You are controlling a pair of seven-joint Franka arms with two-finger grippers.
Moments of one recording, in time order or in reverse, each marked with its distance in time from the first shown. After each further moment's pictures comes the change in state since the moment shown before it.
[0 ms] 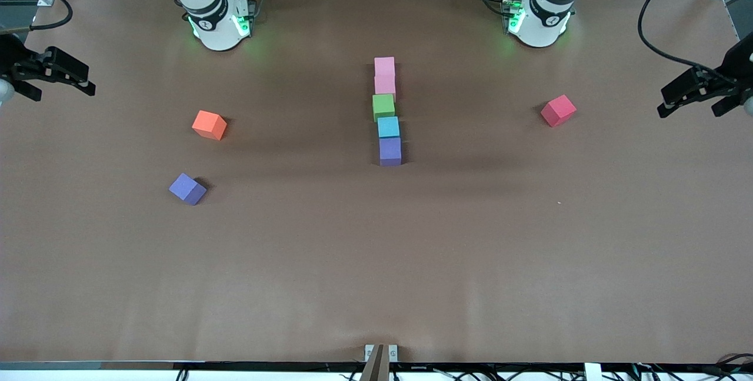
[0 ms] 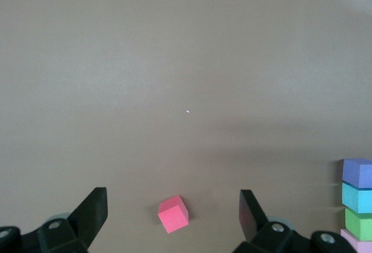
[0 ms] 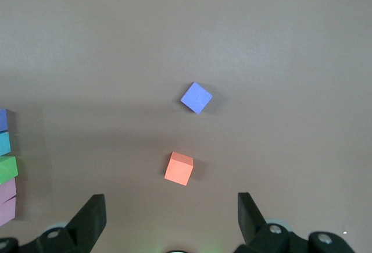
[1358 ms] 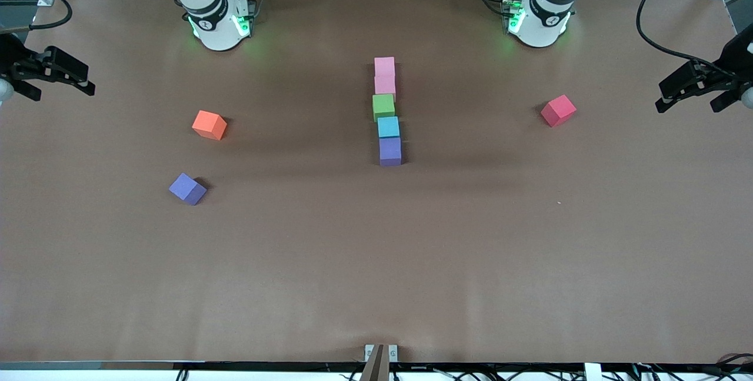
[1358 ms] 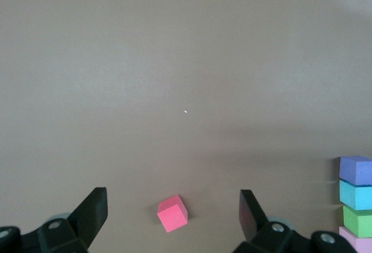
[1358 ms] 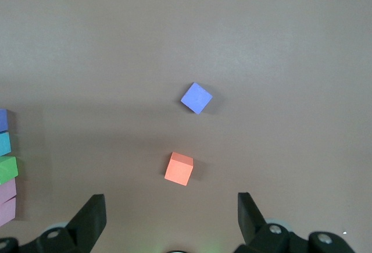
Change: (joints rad) left arm -0.004 -0.035 -0.004 -0.014 0.000 0.001 0.004; right arm 0.000 0.000 0.000 0.002 0.000 -0.001 0.000
